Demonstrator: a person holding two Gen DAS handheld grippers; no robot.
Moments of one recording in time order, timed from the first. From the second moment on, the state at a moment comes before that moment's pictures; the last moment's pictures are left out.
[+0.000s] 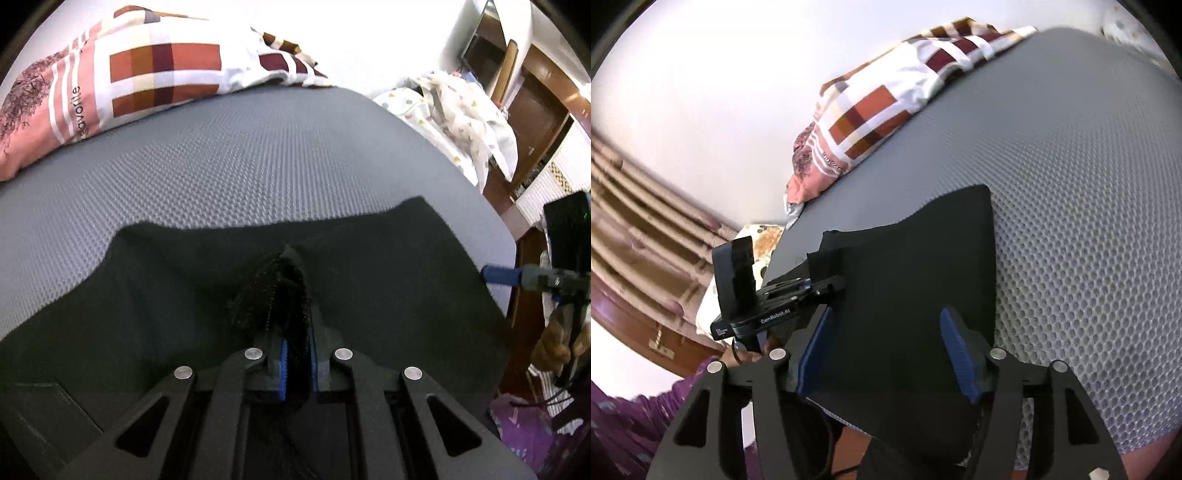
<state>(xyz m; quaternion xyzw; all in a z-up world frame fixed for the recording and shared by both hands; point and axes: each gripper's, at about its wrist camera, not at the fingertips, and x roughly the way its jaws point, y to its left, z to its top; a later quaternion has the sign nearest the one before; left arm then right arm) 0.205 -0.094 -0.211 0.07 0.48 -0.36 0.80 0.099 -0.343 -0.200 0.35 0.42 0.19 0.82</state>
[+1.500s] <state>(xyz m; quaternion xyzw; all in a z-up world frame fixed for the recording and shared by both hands) 0.130 -0.030 -0.222 -0.11 0.59 -0.37 0.71 0.105 -0.245 -0.196 0.29 0.44 0.28 0.80</state>
